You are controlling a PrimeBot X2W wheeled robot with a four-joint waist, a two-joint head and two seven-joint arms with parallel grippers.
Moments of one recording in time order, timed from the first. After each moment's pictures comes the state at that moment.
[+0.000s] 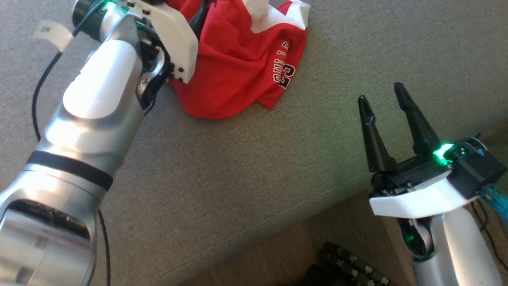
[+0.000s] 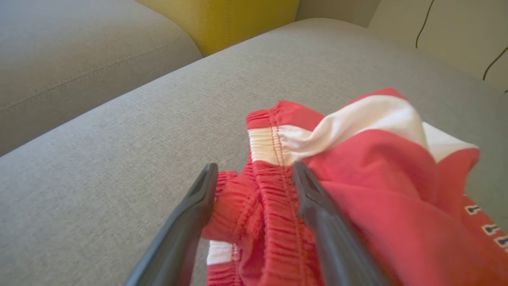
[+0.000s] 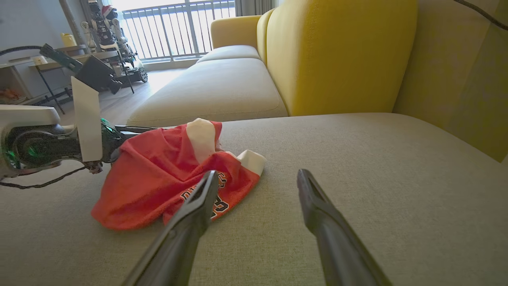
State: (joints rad) left arm -1.11 0.15 -0.73 0.86 -0.45 -0.13 0.01; right arm -0.18 -0.05 0.09 -0.07 0.20 0.13 -0.26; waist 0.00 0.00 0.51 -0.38
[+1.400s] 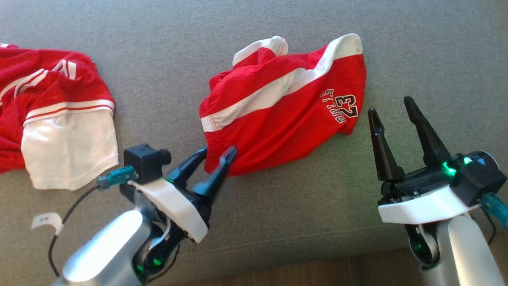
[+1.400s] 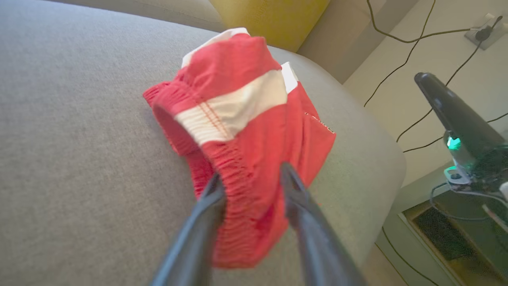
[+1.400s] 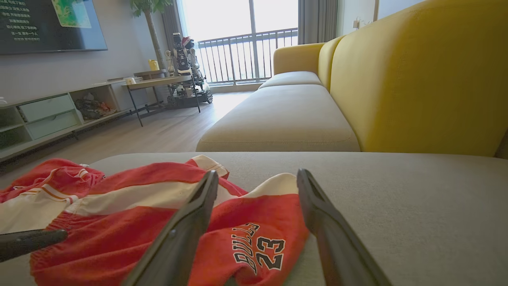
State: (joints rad) left arm -0.42 0.44 -0.86 0.09 -0.88 -0.04 -0.15; right arm -0.13 -0.05 0.04 -0.05 0.14 0.13 -0.26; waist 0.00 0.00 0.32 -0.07
